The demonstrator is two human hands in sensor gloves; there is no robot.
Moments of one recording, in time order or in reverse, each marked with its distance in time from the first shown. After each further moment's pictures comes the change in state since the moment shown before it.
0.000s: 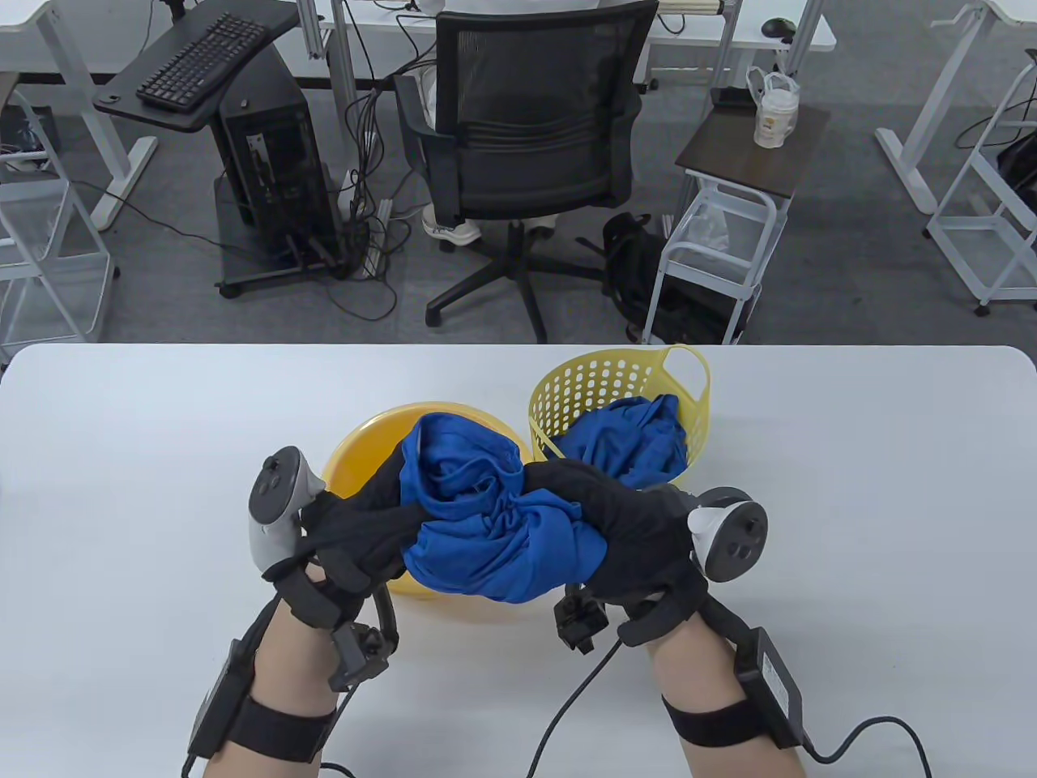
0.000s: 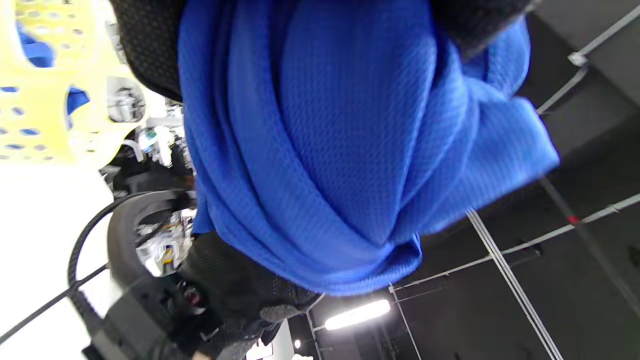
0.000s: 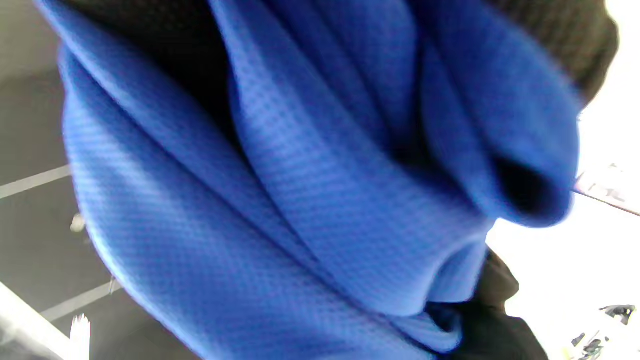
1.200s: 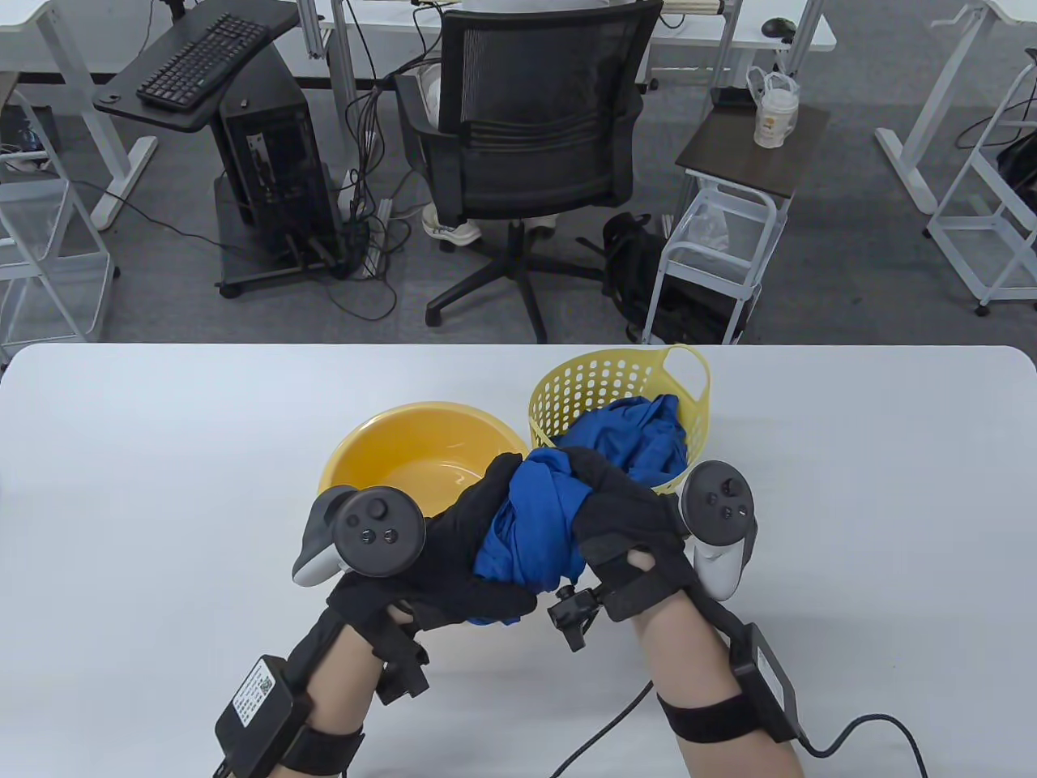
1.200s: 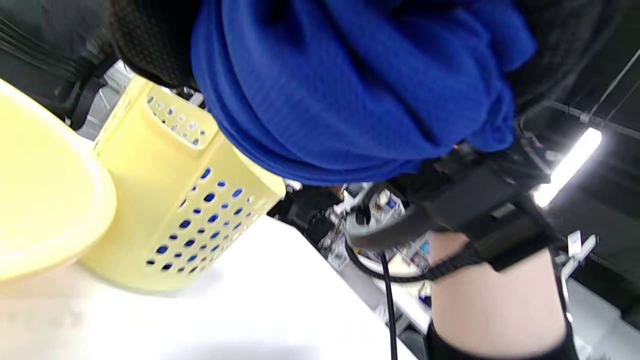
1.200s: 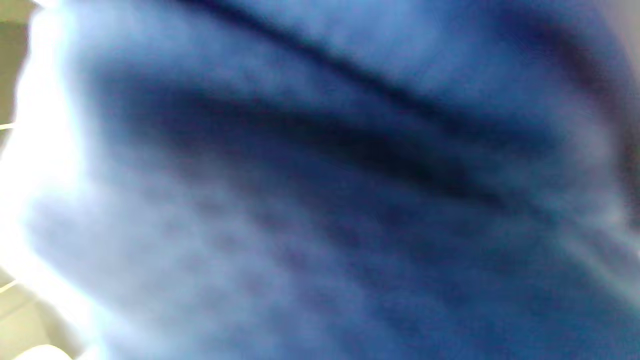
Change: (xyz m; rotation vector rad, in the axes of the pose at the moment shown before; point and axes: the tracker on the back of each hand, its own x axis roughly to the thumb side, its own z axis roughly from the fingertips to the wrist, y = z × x) left_hand -0.005 -0.047 -0.017 -0.060 0.196 -0.813; right_hand -0.030 -0.010 0.014 -0.144 0.669 0.120
